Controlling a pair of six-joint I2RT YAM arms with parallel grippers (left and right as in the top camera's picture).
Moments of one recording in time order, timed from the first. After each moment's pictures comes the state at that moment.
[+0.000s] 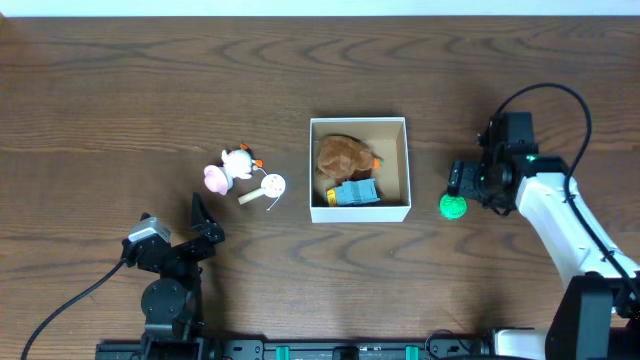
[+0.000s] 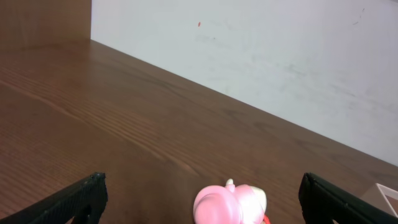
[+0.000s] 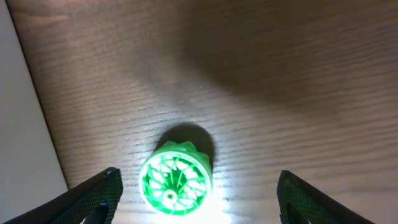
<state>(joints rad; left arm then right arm) -0.07 0.01 0.03 -0.11 -0.29 -0.35 0.02 1.53 0.92 -0.68 -0.03 0.25</state>
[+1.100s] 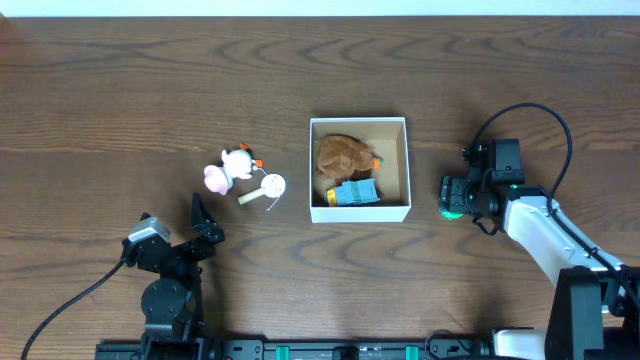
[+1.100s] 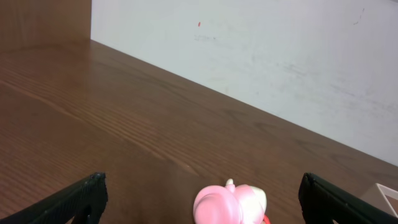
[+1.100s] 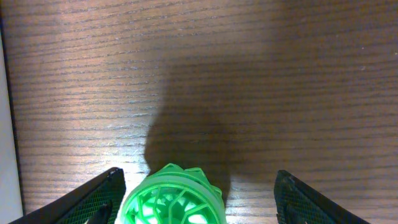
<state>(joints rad) -0.07 0.01 0.03 -0.11 -0.29 -0.35 0.04 1.53 0.71 -0.36 -0.06 0.15</state>
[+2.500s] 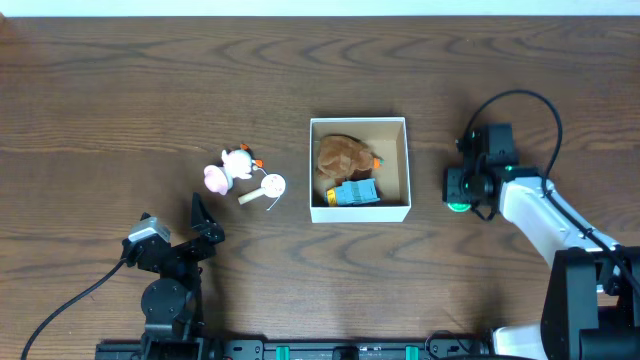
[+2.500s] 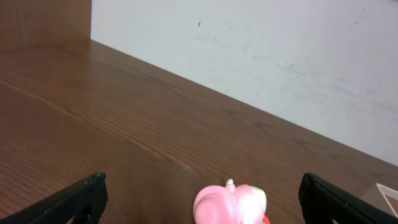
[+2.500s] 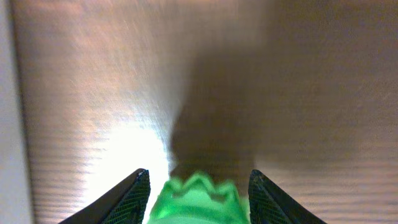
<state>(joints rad) -0.07 0.01 0.03 -0.11 -0.29 -0.35 0.06 1.61 0.86 -0.47 -0.02 0.12</state>
